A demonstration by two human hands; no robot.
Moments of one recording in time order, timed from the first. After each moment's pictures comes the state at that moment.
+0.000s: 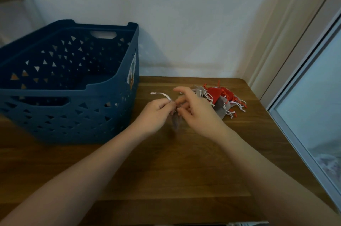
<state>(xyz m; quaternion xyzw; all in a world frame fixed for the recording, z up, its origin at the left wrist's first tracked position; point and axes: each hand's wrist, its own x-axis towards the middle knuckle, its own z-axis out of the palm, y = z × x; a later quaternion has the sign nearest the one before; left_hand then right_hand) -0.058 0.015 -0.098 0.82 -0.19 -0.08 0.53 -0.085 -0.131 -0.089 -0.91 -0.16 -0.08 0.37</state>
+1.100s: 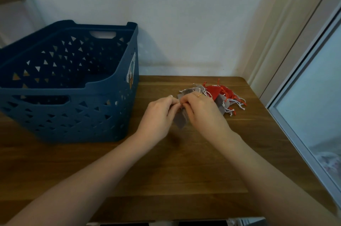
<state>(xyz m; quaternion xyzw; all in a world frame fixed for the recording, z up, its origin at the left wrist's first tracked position) -0.078 0.006 -0.101 0.88 -0.24 0.11 0.38 -0.097 -0.130 -0.084 -0.96 -0.12 -0.16 0.18</state>
